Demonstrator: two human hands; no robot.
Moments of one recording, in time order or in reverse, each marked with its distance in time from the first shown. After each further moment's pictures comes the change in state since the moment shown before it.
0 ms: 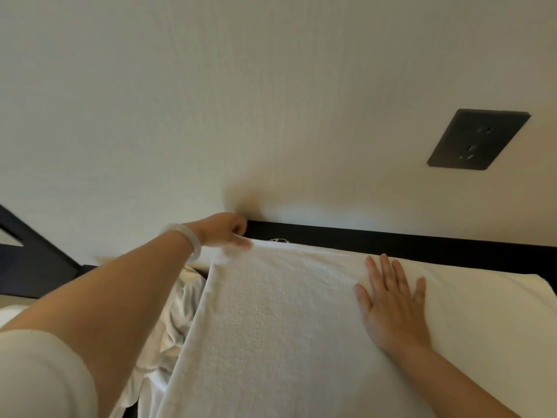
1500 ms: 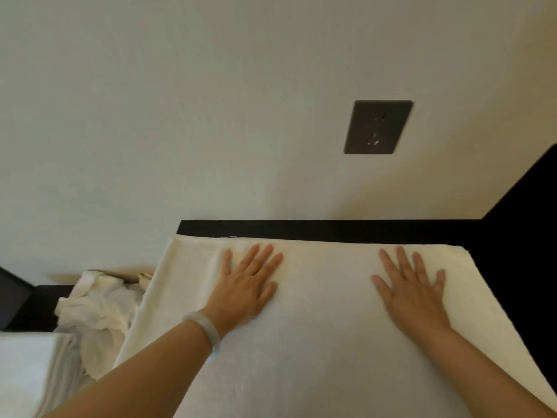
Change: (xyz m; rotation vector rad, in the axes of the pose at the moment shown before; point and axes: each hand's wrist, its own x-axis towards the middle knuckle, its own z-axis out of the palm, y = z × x) left_hand -0.051 0.141 0.145 0.351 0.219 0.201; right_hand -0.012 0.144 -0.005 0.011 -0.011 0.127
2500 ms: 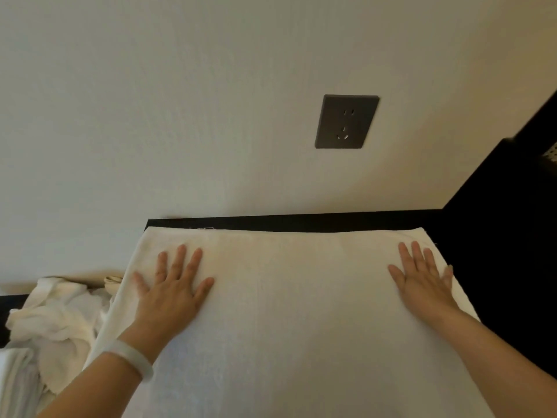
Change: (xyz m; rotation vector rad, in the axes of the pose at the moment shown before) left_hand -0.034 -0.041 -0.002 -0.053 -0.070 -0.446; right_hand -0.002 0.058 -0.028 0.016 -0.132 0.226
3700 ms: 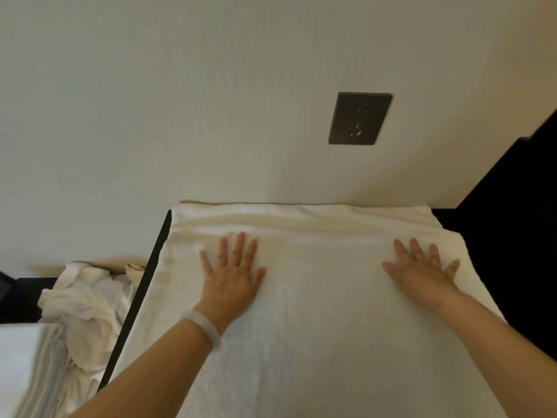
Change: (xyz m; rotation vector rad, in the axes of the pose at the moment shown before) left_hand -0.015 0.079 -0.007 0.017 0.024 0.150; right_hand 0.000 -0.021 -0.019 -0.037 -0.126 -0.070
